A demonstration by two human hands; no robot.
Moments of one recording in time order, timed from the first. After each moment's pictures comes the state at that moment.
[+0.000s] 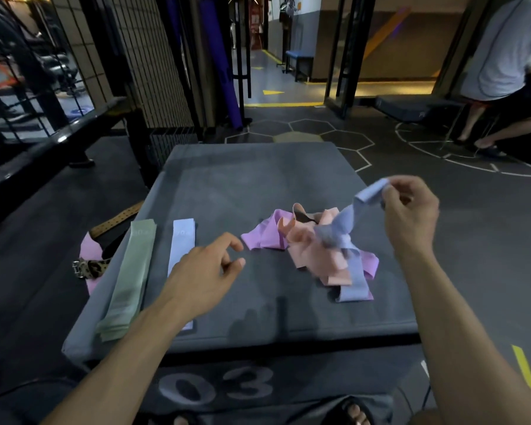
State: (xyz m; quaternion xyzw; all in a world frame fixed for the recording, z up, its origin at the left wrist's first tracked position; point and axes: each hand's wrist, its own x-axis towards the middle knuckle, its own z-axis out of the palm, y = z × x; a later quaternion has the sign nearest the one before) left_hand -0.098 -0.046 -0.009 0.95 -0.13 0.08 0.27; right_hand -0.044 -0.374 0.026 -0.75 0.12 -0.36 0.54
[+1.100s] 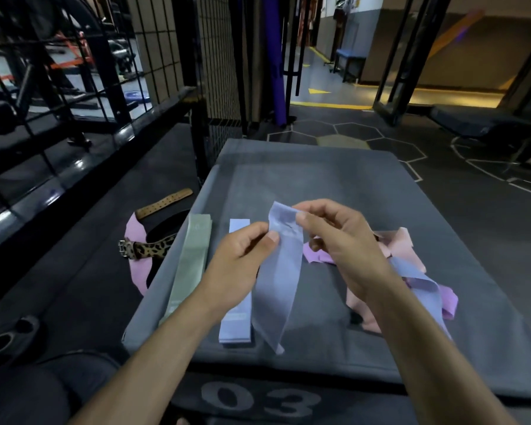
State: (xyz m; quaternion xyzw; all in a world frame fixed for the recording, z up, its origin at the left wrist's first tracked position) left_hand -0.080 0.006 0.008 0.73 -0.11 0.06 0.67; right_hand -0.050 -0.171 0.043 -0.72 -0.12 0.00 0.68
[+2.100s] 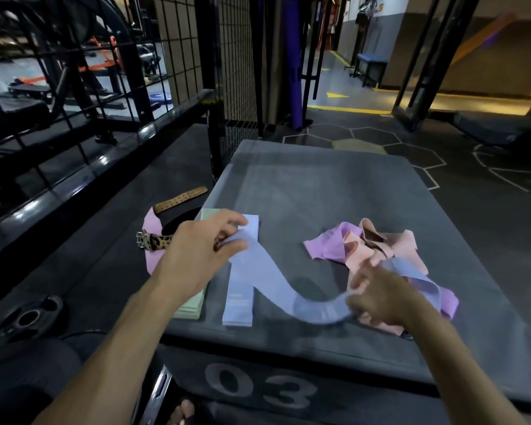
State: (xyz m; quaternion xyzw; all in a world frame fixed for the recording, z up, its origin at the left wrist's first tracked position) left_hand -0.115 0.052 0.028 0.91 -0.06 0.20 0.35; right_hand -0.067 -0.254 -0.003 -0.97 -0.02 0.15 0.20
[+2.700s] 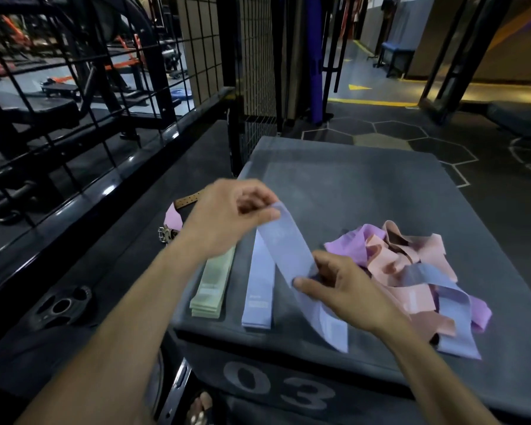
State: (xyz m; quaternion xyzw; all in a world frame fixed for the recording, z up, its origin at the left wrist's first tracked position) left_hand -0.080 0.059 0.070 0.85 -0.12 0.15 0.49; right_hand -0.080 -0.175 0.006 -0.80 -0.27 0.11 0.51
